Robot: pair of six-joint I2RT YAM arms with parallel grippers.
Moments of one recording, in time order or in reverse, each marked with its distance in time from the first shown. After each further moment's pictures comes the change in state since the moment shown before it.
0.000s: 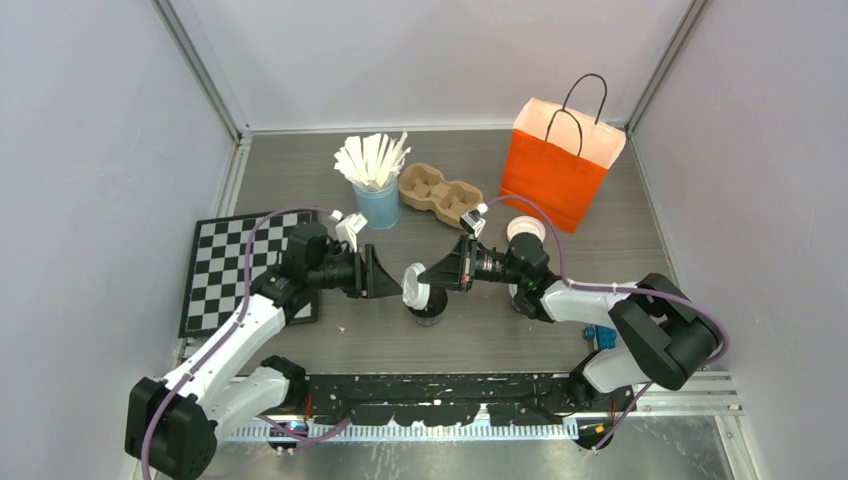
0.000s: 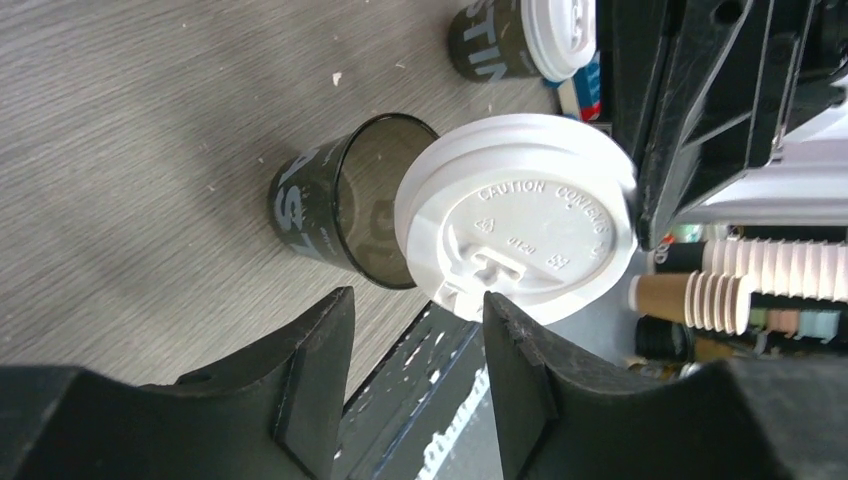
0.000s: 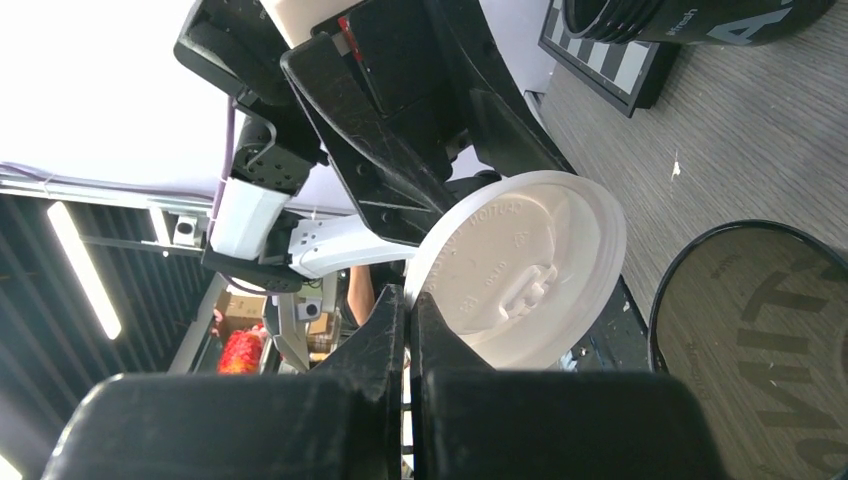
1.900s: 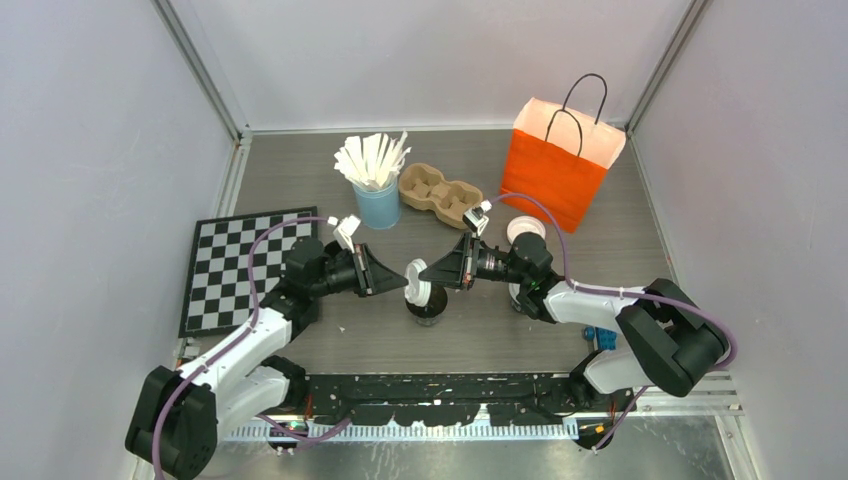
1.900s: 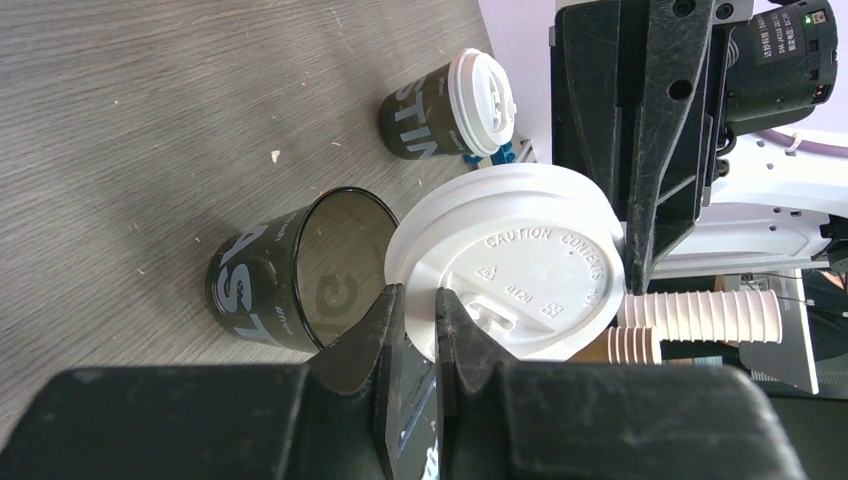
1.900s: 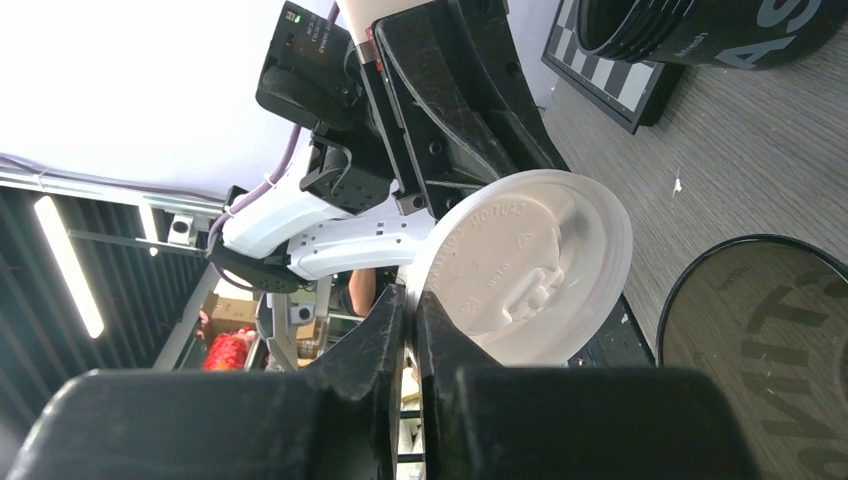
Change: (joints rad) left arm -0.011 0.002 -0.246 0.589 0.012 -0.339; right arm 0.000 -0.041 0.001 -0.021 0.022 -0.027
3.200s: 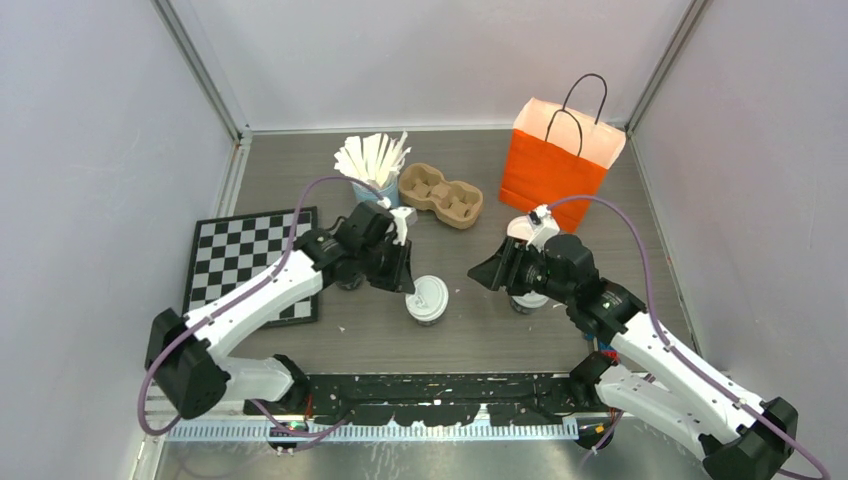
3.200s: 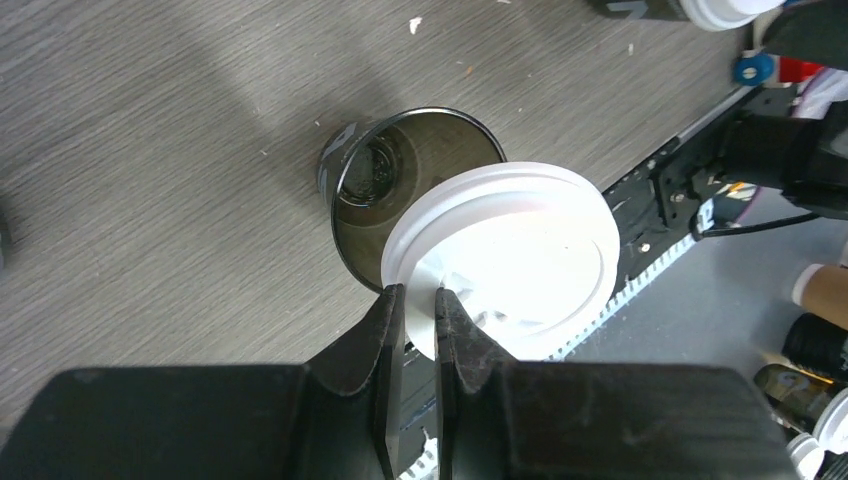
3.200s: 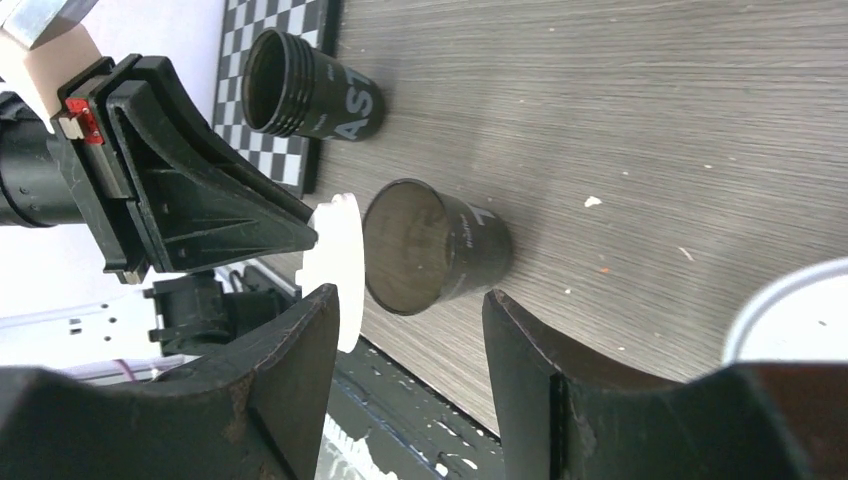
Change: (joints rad) left arm -0.309 0.264 0.626 -0.948 -0.439 0.378; right arm -0.019 -0.600 0.171 -1.276 0.557 -0.584
